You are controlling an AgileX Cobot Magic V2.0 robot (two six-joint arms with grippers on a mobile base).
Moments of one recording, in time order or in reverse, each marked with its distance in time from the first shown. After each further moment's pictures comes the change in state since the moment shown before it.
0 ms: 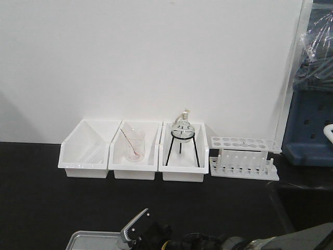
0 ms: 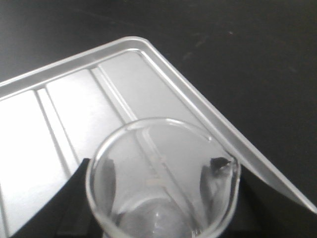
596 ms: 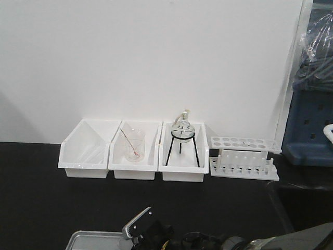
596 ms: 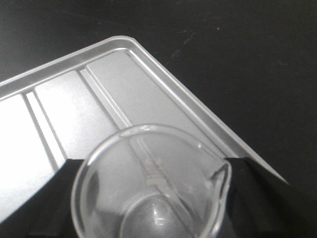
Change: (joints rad) left arm 0.000 0.000 0.000 0.000 0.000 0.000; right arm 0.000 0.000 0.000 0.029 0.013 0.000
